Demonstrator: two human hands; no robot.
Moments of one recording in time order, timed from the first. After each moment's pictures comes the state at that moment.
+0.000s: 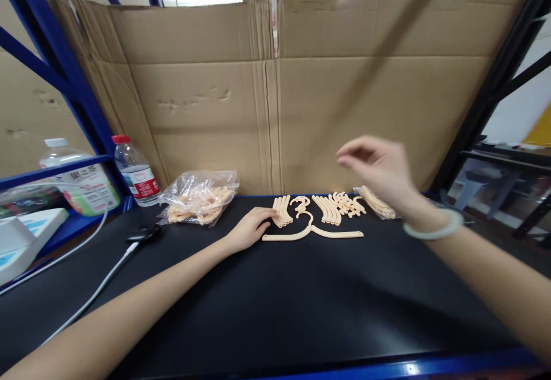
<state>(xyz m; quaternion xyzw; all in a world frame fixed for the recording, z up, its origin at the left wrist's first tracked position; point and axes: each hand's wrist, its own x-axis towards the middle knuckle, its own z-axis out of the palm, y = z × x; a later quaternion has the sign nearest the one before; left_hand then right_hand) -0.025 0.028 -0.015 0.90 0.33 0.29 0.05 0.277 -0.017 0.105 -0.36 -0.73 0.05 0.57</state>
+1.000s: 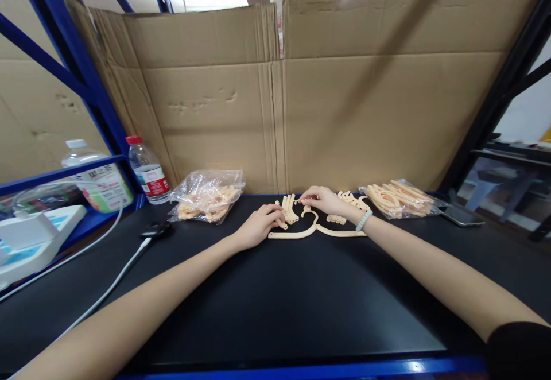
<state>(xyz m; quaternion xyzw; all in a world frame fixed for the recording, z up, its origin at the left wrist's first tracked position) -0.019 0.023 -0.013 0.90 0.34 0.27 0.03 0.237 0.066 0.019 -0.35 -0.85 0.21 0.34</state>
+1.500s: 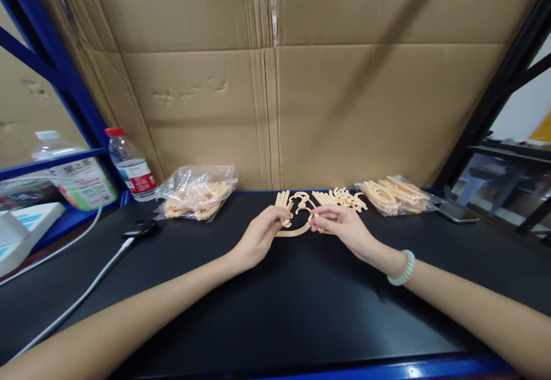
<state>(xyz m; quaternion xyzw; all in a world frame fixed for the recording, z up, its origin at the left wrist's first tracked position) 0.017 -0.031 0.002 0.84 0.28 0.42 0.19 0.249 -0.030 0.001 -0.36 -0.62 0.48 0.51</state>
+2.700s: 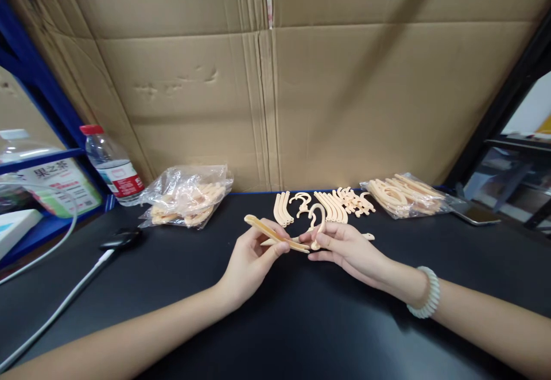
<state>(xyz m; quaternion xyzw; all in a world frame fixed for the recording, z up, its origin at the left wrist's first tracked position) 0.028 -0.053 -0.002 0.66 0.31 0.52 0.43 0.238 -0.046 -0.005 -0.30 -0.52 0.67 0.44</state>
